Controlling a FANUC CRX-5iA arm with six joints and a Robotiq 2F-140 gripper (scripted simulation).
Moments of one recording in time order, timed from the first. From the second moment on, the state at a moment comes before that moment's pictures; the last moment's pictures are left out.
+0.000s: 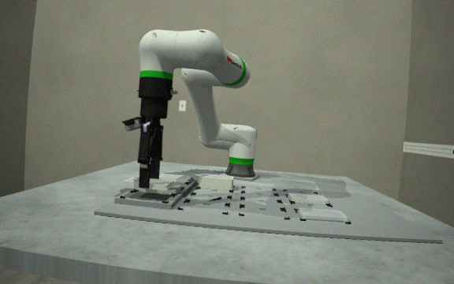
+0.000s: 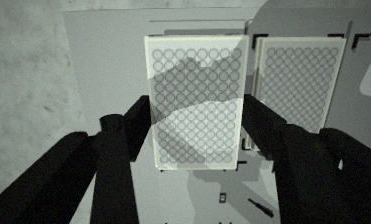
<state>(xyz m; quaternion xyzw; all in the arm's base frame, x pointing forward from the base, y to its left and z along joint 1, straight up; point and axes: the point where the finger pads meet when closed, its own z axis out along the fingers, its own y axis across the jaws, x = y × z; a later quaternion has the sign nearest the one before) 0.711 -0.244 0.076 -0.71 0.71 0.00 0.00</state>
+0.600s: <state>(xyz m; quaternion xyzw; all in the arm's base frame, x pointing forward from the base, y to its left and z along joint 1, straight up) 0.711 -0.244 0.097 -0.71 0.71 0.00 0.00</state>
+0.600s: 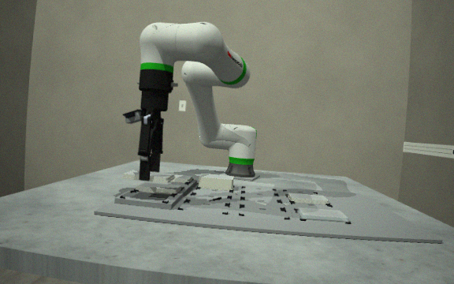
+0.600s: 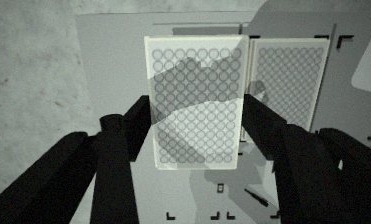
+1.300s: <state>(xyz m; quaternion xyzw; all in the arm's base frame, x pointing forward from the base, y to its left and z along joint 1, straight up) 0.690 -0.211 0.096 -0.71 0.71 0.00 0.00</state>
